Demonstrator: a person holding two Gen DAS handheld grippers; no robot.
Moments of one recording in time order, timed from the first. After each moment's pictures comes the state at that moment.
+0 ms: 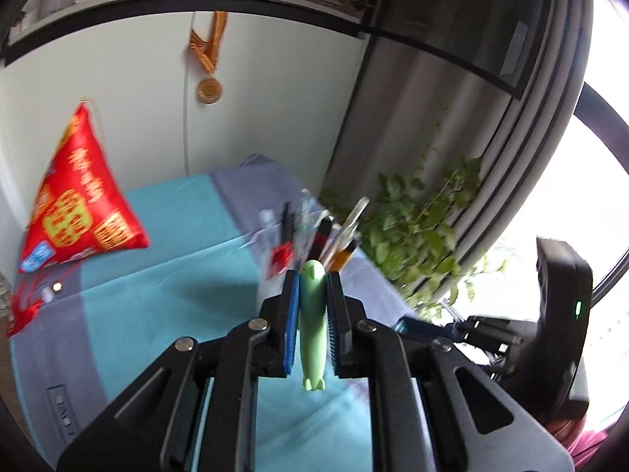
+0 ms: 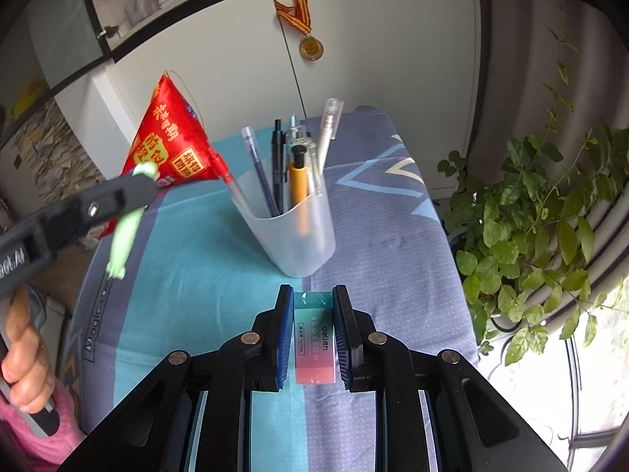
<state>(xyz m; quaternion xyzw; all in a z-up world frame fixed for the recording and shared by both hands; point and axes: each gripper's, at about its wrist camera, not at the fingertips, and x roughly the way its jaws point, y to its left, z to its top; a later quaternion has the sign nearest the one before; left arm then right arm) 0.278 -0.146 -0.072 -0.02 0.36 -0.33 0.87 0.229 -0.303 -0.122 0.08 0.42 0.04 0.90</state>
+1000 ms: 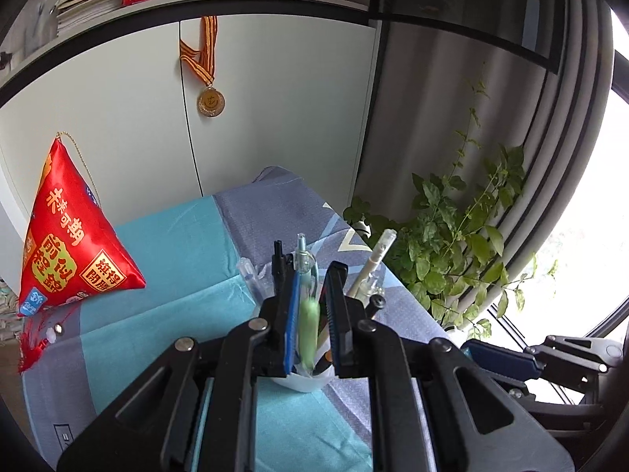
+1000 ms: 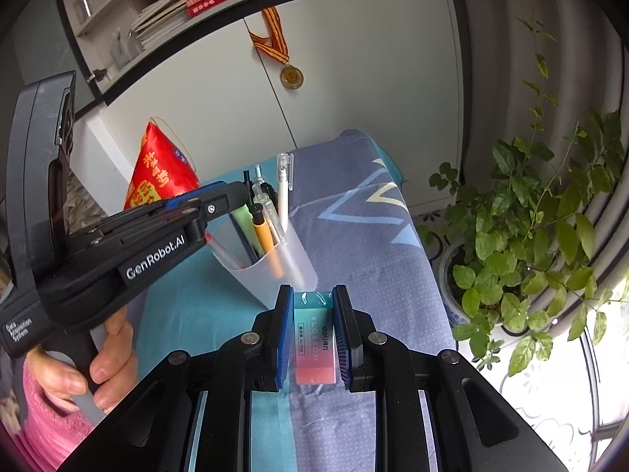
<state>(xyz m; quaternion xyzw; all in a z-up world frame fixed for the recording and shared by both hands) 0.309 -0.205 -0.094 0.06 0.34 -0.27 0.90 0.235 -0.334 -0.111 0.13 0.38 0.04 0.91</state>
